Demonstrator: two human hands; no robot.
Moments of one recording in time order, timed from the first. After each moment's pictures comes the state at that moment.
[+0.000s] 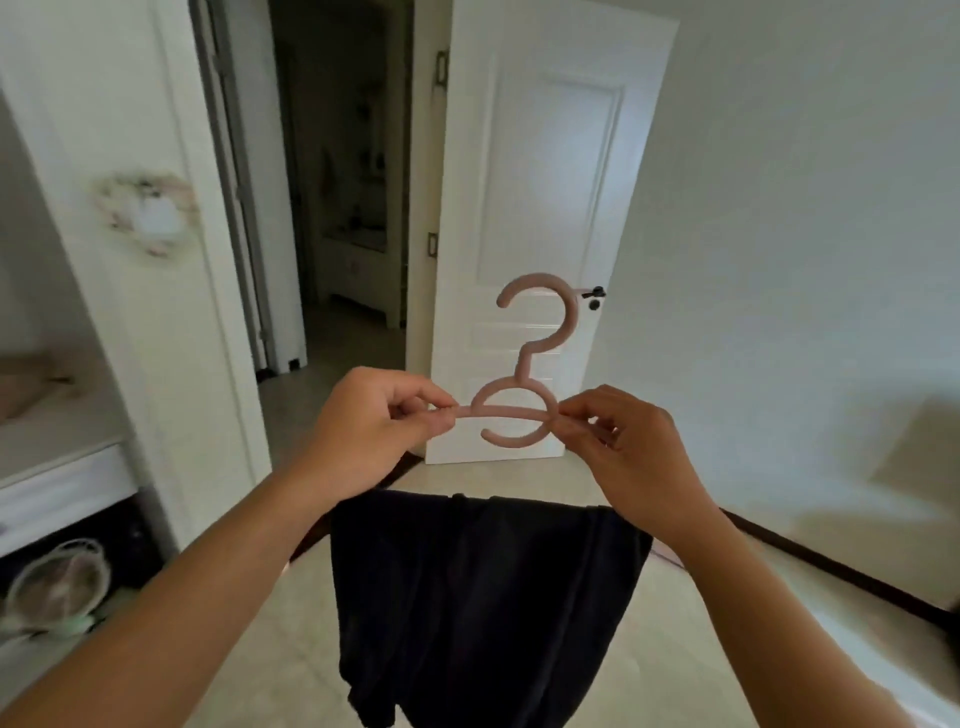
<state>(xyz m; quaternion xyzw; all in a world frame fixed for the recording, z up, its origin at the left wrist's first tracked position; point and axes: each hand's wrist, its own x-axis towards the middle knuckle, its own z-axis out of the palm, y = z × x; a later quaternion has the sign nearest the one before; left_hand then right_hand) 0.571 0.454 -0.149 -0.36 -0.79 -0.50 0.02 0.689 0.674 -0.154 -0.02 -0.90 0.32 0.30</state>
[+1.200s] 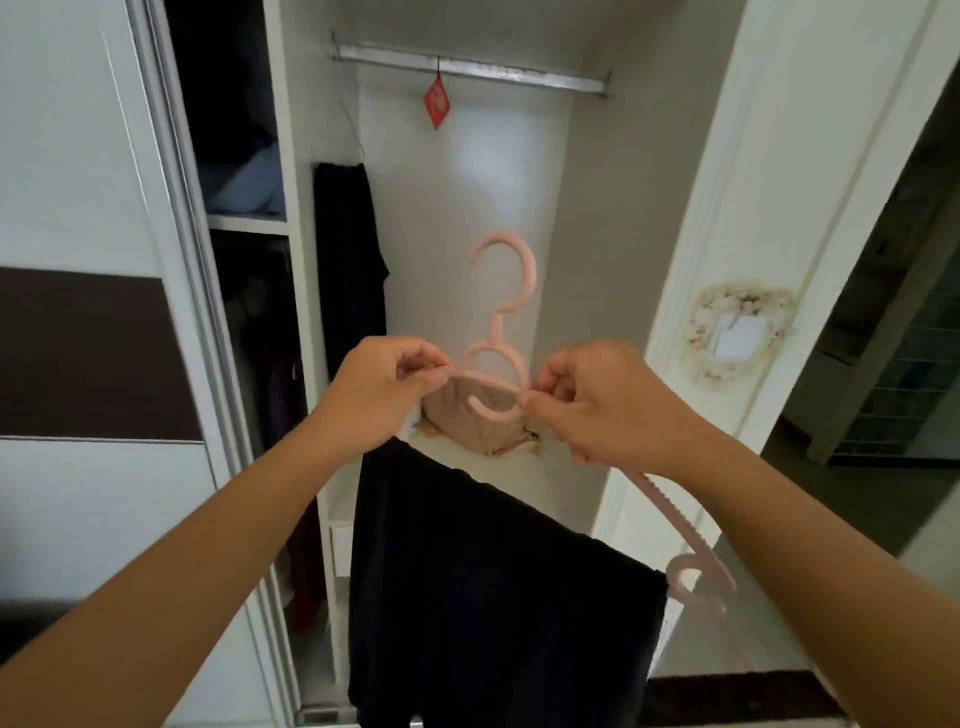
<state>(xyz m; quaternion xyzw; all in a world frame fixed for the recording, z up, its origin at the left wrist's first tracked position) 0.236 -0.076 -0.130 0.00 -0.86 -0.43 0.28 0.184 0.149 -0.082 0.42 -0.86 0.28 0.05</state>
